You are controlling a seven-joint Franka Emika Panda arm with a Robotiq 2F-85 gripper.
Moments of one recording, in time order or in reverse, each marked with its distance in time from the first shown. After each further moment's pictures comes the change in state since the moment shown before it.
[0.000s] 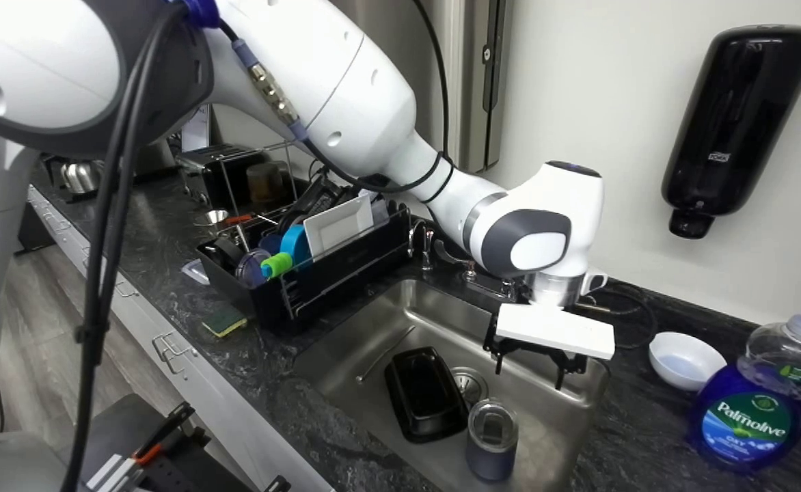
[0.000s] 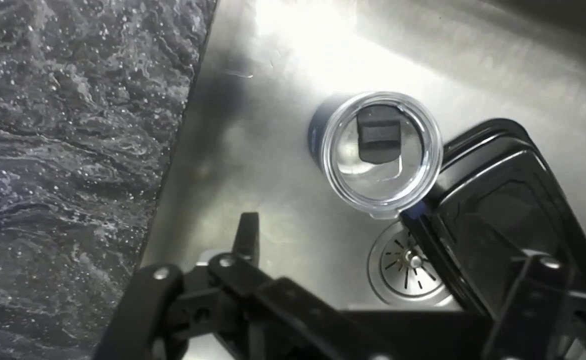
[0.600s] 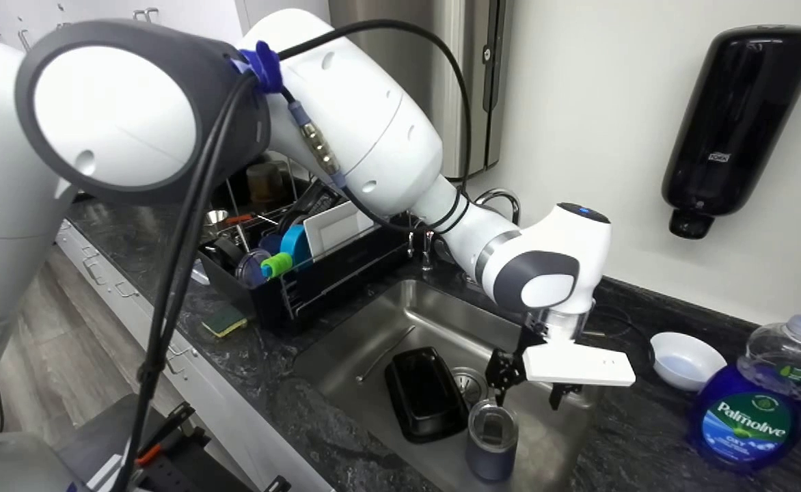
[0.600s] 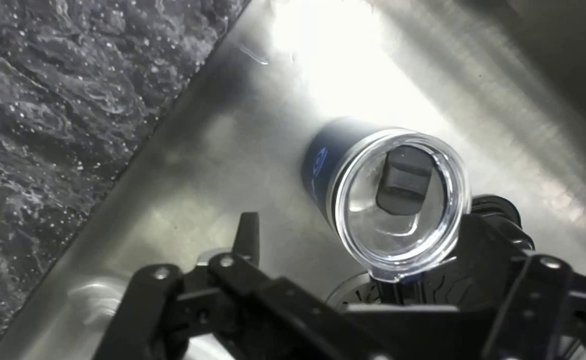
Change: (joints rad) arm -0.056 0.130 0.040 0.077 0.006 -0.001 -0.348
